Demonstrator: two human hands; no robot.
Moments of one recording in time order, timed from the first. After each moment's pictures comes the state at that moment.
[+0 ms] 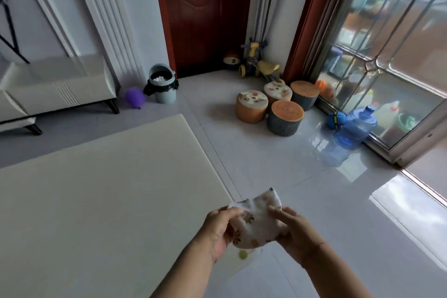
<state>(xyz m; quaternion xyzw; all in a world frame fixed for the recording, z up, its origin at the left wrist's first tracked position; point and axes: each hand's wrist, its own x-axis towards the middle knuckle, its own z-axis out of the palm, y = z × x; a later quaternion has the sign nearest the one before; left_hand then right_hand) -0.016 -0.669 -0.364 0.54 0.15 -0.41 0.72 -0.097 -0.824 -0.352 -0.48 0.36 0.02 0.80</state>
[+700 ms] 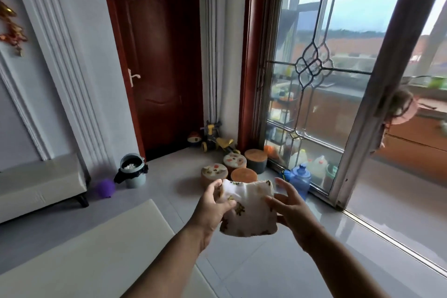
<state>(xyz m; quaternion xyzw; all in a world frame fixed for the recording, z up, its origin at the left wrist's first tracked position) -0.095 -0.723 -0.037 0.65 -0.20 -0.27 0.68 -0.216 -0.878 -0.030 -0.62 0.23 -0.19 0.73</state>
